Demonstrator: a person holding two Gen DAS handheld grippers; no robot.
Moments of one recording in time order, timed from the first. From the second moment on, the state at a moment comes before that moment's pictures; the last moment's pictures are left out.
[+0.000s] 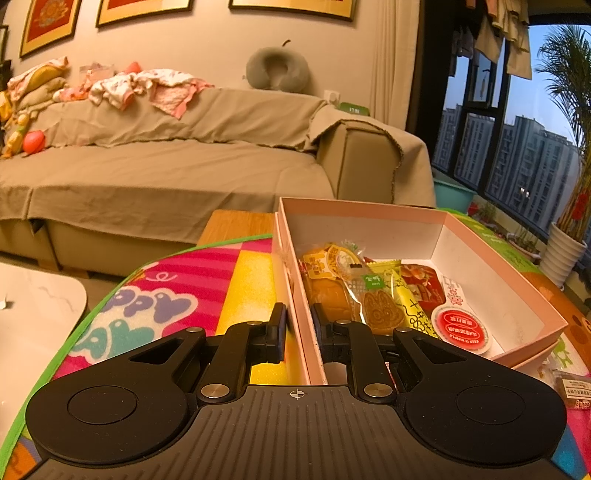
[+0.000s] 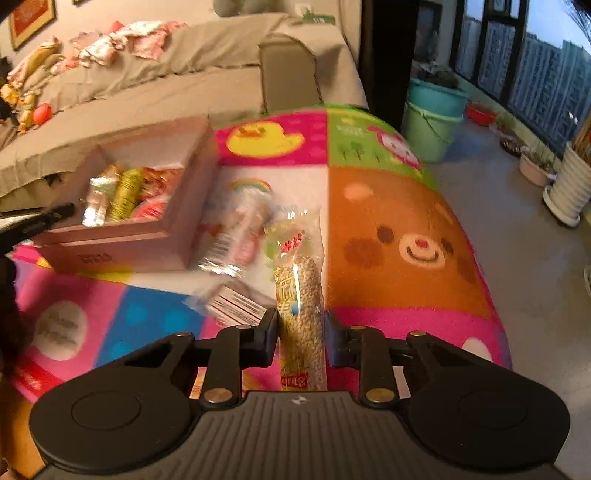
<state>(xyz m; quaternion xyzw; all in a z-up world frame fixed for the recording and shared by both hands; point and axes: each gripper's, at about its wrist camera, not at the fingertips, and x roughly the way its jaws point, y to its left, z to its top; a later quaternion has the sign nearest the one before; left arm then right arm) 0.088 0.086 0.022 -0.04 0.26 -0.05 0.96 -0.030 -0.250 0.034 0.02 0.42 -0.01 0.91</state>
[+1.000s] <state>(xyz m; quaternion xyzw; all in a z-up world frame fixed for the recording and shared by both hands) 0.088 0.085 0.022 -0.04 0.26 -0.05 0.96 0.064 -0.119 0.153 -0.03 0.33 0.13 0.94</state>
